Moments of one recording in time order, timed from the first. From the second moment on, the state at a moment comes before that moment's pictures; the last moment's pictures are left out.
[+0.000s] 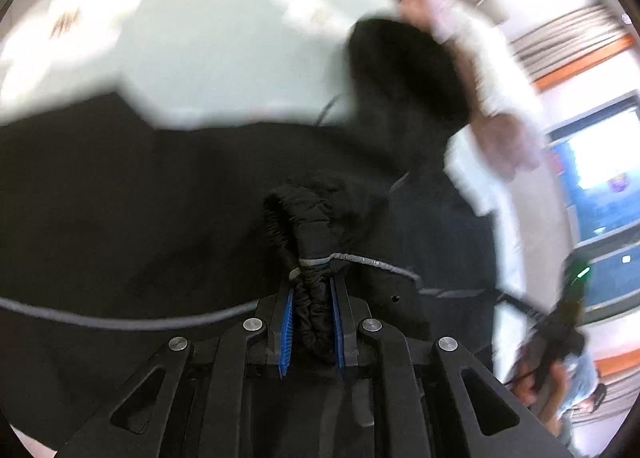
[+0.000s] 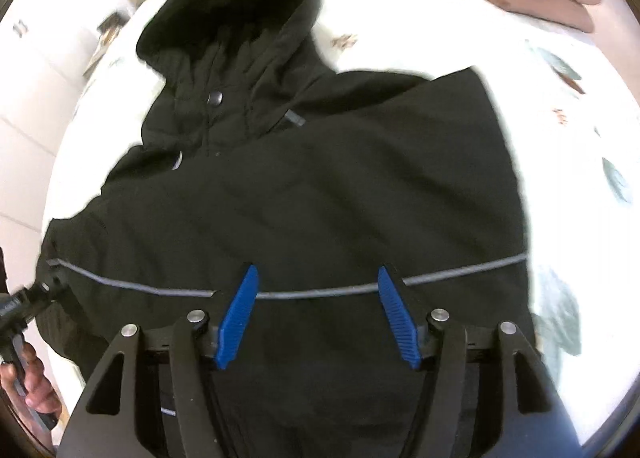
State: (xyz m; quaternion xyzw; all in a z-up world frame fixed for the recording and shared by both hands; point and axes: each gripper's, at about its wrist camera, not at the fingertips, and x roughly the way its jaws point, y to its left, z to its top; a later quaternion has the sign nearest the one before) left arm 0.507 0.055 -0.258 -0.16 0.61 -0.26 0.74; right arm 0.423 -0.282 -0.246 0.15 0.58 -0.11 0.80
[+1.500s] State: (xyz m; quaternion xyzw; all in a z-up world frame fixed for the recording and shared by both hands) left arm 0.406 0.325 -0.244 -0.34 0.53 0.08 0.77; right arm 0.427 -0.164 -0.284 0.03 0.63 -0.09 0.77
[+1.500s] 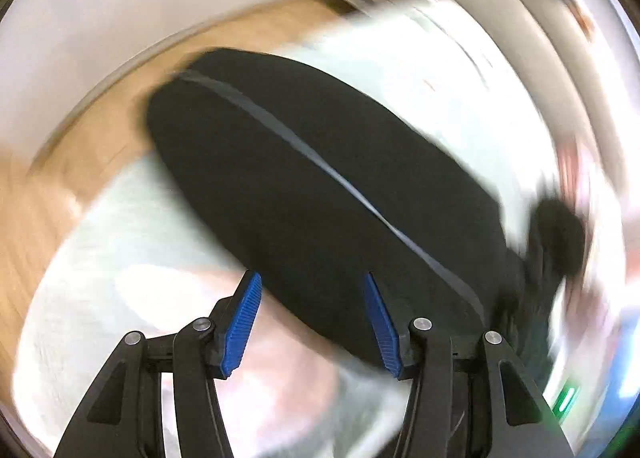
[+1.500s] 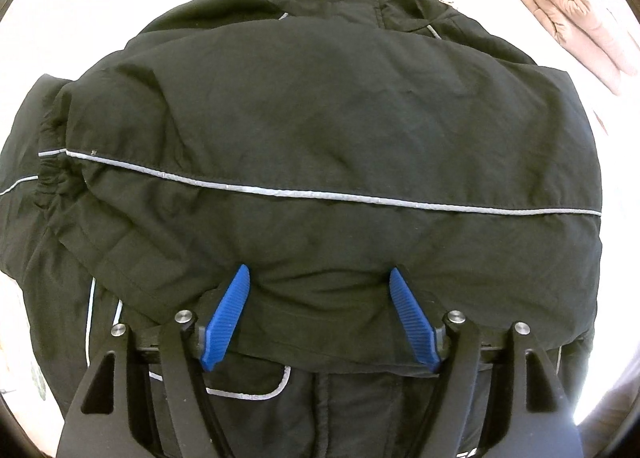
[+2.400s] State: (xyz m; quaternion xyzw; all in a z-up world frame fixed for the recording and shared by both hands) left arm 0.423 0.293 -0.166 -0.23 0.41 -0.01 0.88; right arm 0.419 -0.167 -0.299 0.04 0.62 -0.09 0.78
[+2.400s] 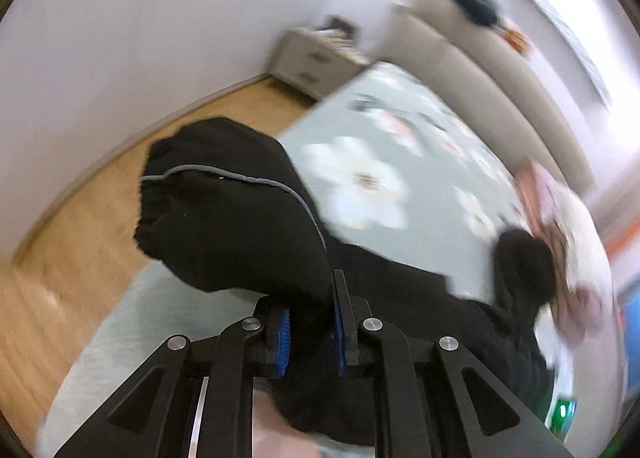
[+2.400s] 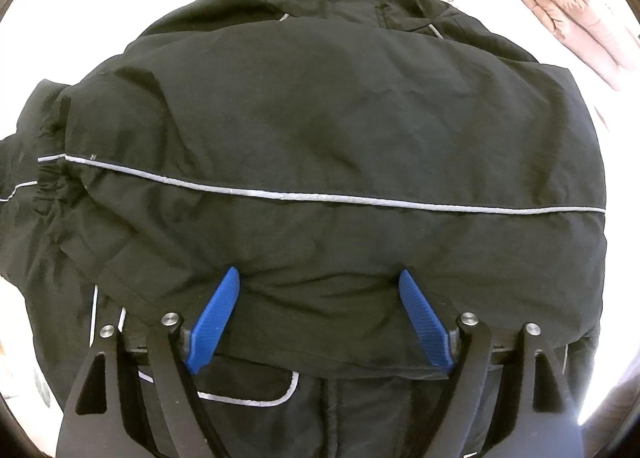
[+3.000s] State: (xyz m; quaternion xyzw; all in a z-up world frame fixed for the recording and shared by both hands) left arm 0.368 -0.088 -0.169 -0.03 0.46 -0.31 0.83; right arm 0.340 -0.282 -0.241 0.10 0.60 -0.05 0.79
